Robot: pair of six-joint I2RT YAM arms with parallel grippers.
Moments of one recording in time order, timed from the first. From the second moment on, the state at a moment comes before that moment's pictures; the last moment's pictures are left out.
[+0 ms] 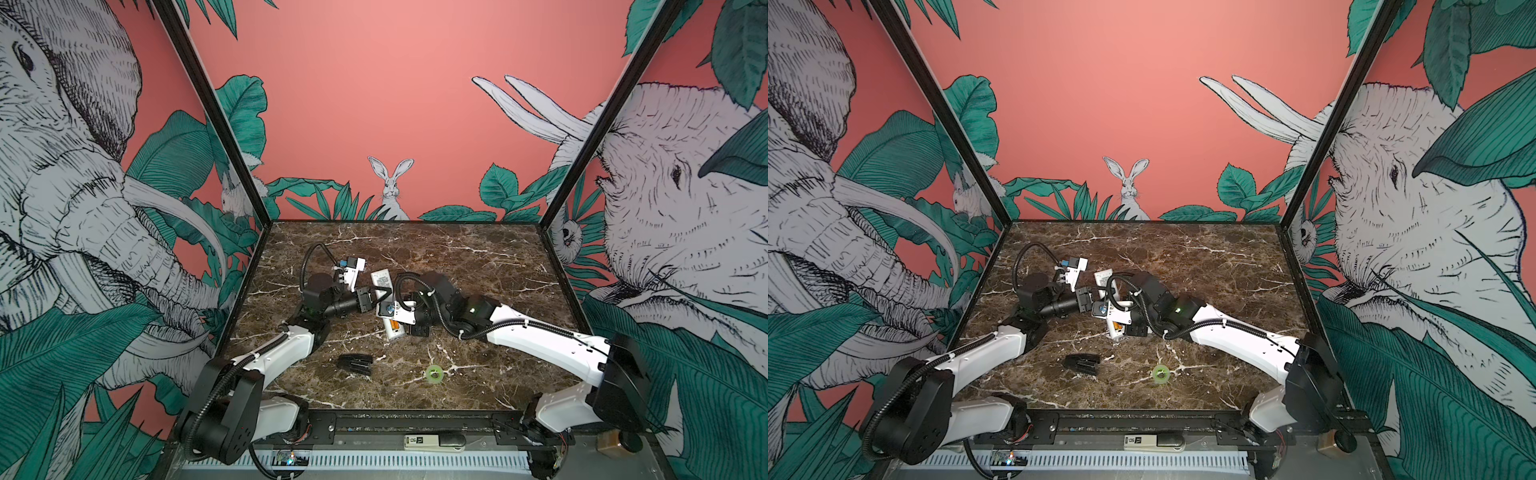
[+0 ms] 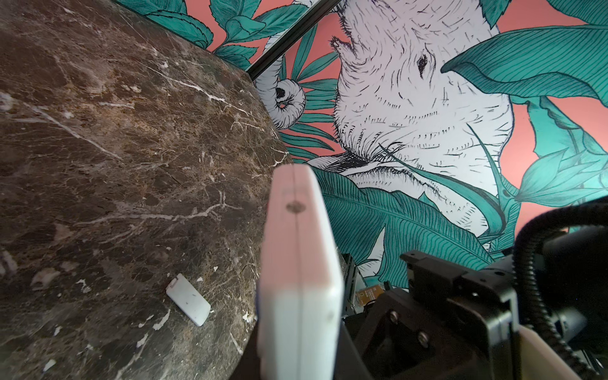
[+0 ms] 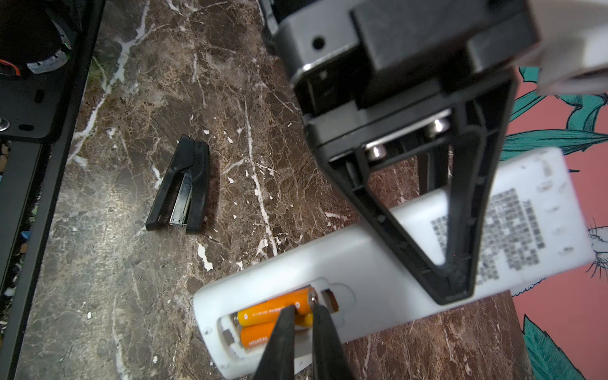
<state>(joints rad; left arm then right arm) -0.38 1.26 0.53 0.55 0.85 -0.81 0.97 1.46 1.15 -0.41 -0.15 -0.67</state>
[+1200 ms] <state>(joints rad) -0.38 1.25 0.53 0.52 0.75 -0.78 0.98 1.34 1.13 -0.43 -0.10 -0.46</state>
